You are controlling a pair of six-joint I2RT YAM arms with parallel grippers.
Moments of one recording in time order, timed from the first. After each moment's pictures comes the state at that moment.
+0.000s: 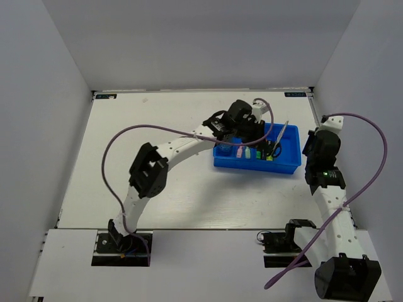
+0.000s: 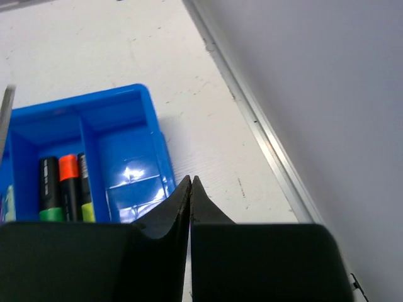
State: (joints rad) left arm -0.90 2.15 1.93 -0.34 0.44 -0.47; right arm -0.03 0.85 0.71 -0.23 0.31 0.05
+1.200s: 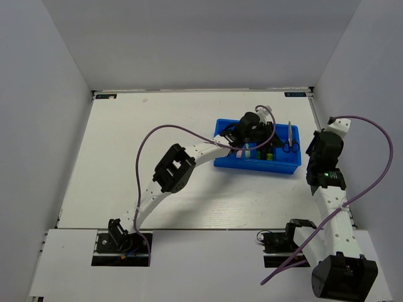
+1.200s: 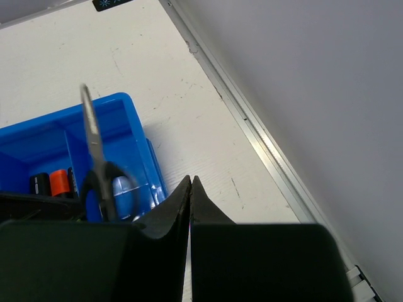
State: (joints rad) left arm -0.91 2.56 2.15 0.12 0.41 -0.91; right arm -0.08 0.84 0.69 -0.19 0.36 0.10
